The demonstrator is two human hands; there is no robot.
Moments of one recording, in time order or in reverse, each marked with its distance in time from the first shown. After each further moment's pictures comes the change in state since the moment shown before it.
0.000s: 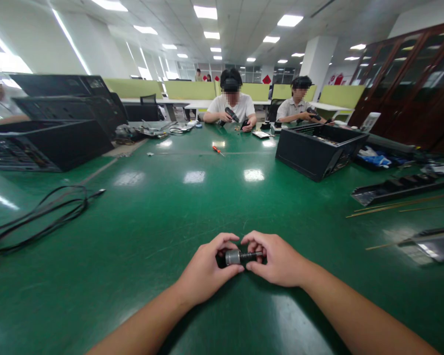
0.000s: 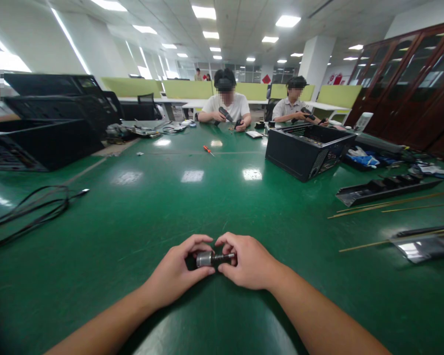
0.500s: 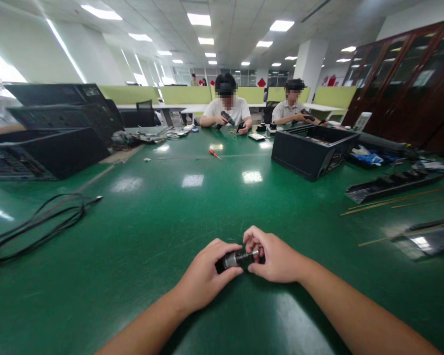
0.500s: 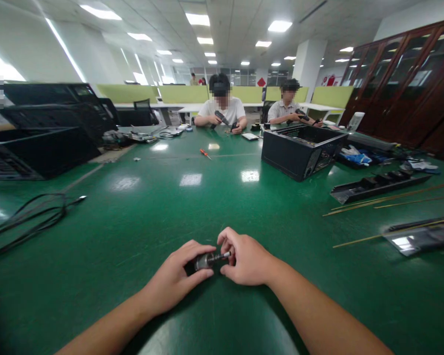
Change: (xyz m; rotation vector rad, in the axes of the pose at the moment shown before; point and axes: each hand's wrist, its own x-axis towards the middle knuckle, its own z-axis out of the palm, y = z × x) left_hand -0.004 0.004 -0.002 0.149 -0.017 0.126; right_hand 0.001 0.002 -0.004 0.099 -0.018 0.002
